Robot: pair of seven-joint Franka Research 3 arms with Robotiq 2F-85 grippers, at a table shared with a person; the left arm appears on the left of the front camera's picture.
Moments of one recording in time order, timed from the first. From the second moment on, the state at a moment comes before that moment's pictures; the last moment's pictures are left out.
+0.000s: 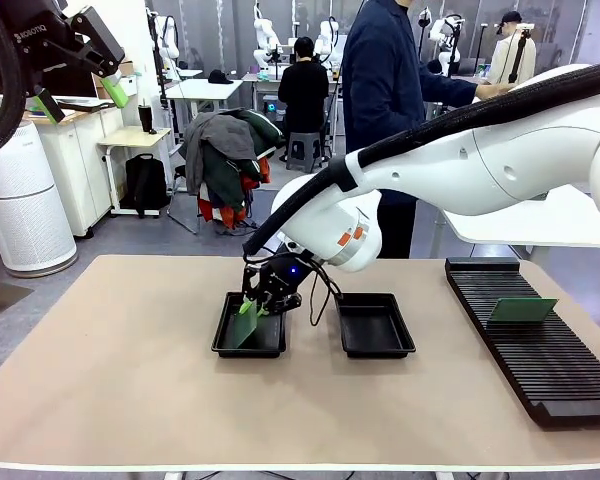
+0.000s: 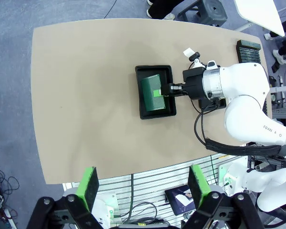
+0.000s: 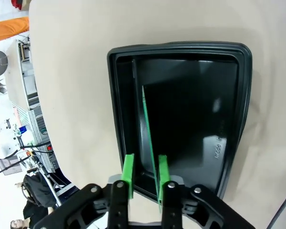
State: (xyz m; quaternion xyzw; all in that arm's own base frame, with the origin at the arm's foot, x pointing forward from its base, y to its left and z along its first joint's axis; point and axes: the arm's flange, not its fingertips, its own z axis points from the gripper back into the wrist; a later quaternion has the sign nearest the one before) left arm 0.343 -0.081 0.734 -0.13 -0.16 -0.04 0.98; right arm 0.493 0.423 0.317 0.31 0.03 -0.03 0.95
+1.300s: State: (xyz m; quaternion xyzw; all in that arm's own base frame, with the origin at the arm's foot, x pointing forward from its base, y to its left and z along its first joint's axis) left arm 0.343 -0.081 0.734 -0.13 -0.16 -0.04 0.98; right arm 0.494 0.425 0.451 0.06 0.06 0.03 1.00
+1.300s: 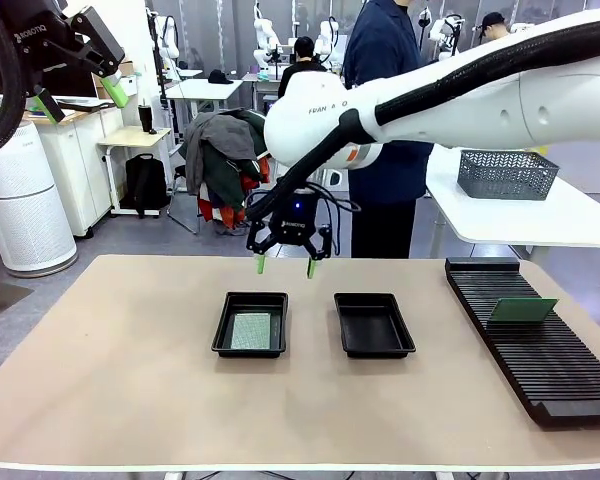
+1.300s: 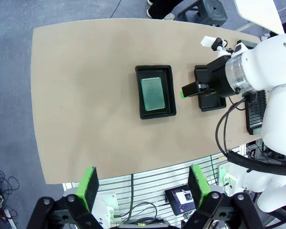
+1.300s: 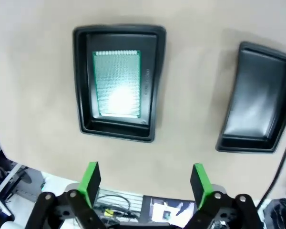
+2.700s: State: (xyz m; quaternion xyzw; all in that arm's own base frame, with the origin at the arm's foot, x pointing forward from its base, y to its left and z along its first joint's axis) left arm 0.343 -0.081 0.734 -0.13 -0.16 -0.04 0.98; right arm 0.498 0.422 0.465 0.03 0.06 0.03 1.00
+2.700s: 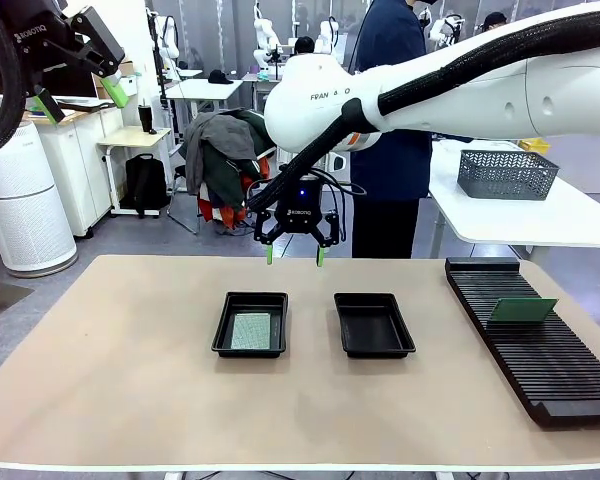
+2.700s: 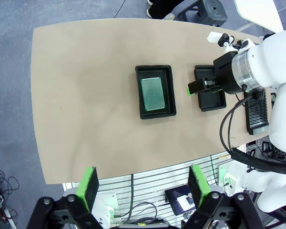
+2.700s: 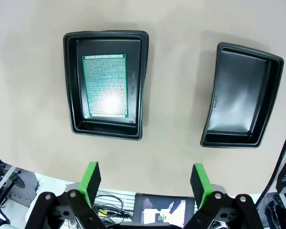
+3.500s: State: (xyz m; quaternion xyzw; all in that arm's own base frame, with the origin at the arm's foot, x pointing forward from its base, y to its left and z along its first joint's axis) left arm 0.343 -0.081 0.734 -0.13 -0.16 -0.04 0.98; right arm 0.498 0.422 0.465 0.03 0.06 0.03 1.00
